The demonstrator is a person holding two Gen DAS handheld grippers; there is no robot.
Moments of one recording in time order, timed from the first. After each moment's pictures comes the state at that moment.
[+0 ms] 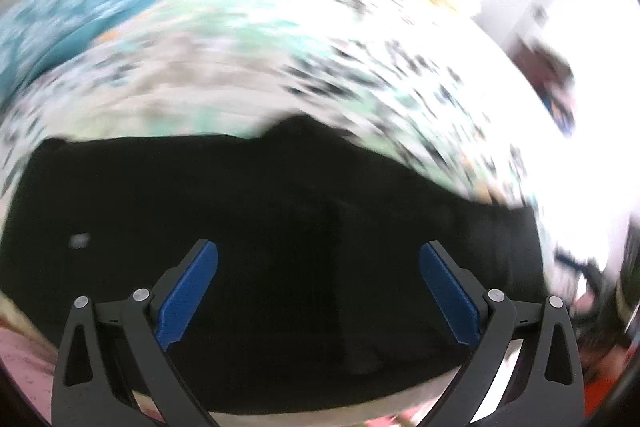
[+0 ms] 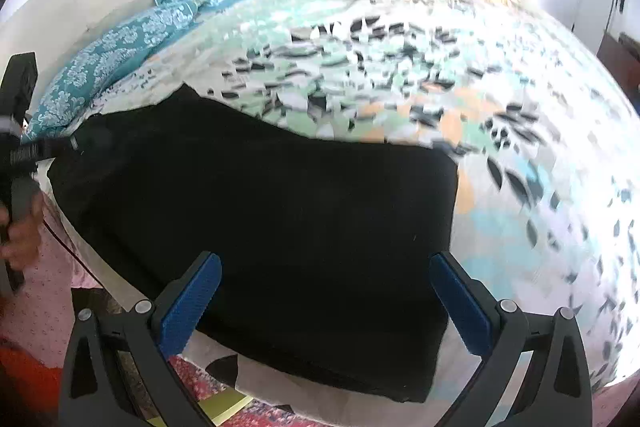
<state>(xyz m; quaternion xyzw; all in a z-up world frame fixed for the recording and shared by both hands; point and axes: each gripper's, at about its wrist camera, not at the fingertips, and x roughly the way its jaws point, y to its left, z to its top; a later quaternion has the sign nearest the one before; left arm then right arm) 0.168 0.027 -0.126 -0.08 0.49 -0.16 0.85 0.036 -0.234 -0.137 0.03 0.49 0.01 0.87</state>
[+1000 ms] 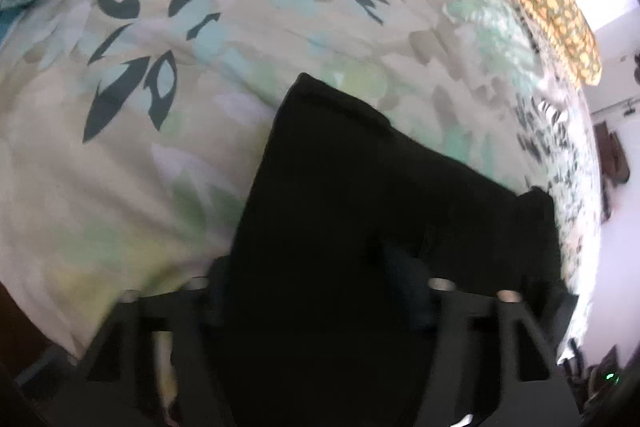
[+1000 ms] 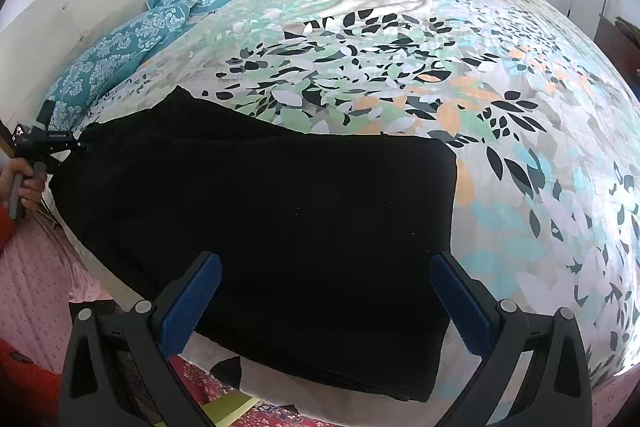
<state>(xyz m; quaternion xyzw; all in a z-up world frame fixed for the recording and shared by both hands) 0.255 0.219 -0.198 -0.18 0.62 -0.03 0.77 0.039 -0.239 -0.147 0.06 0.51 0.01 0.86</state>
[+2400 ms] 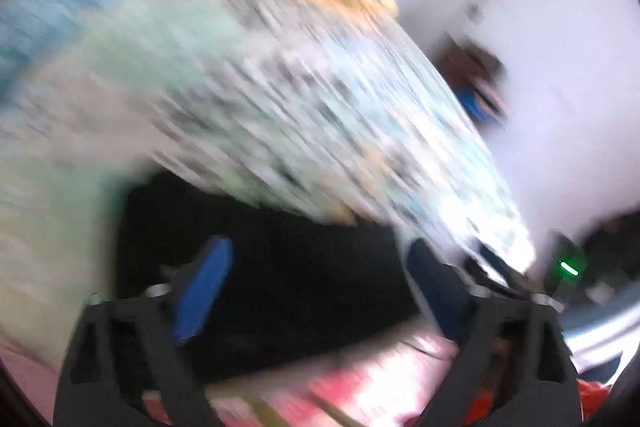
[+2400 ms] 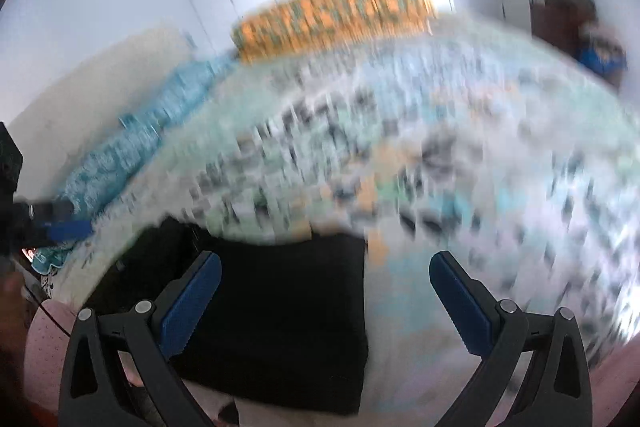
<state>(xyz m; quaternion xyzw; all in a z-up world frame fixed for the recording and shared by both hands) 0.138 -0.065 -0.017 -0.08 0.46 -0.27 0.84 0.000 -0.309 -0.073 0.16 0.33 -0.03 0.93</state>
